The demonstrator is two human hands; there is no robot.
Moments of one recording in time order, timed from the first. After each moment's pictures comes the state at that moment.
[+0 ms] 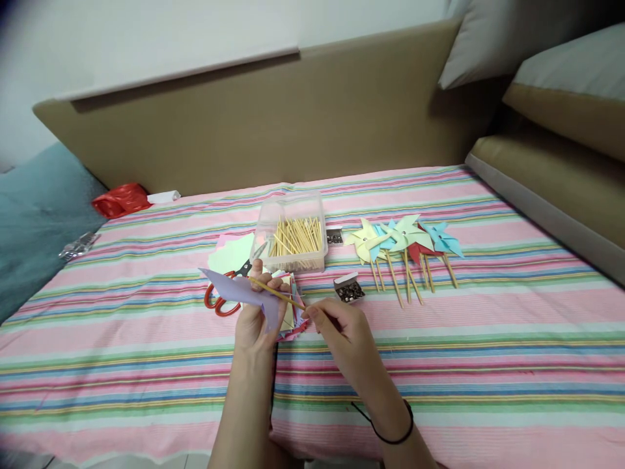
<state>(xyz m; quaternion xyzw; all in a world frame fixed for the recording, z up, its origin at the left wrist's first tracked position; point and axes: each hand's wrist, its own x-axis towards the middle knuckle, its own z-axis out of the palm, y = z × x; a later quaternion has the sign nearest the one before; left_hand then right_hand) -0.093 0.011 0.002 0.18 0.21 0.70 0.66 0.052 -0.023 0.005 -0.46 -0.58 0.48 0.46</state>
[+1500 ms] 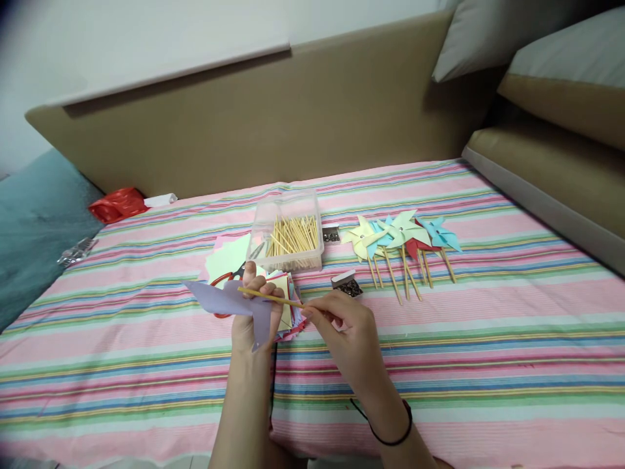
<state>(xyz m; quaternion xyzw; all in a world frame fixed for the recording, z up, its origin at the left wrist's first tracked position) -0.094 0.011 0.005 0.19 0.21 0.70 0.66 0.053 -0.023 0.007 -0.46 -0.61 0.37 0.53</state>
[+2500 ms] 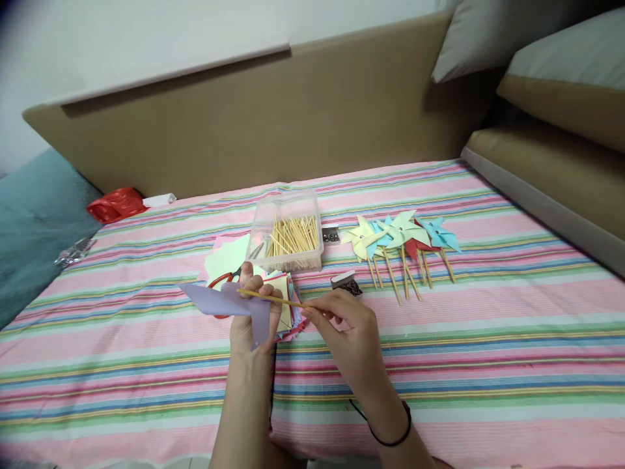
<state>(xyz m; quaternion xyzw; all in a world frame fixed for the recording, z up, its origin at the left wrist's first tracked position) -0.094 0.009 0.009 0.19 0.22 0.70 0.65 0.052 -0.024 0.010 -0.48 -0.60 0.34 0.54</state>
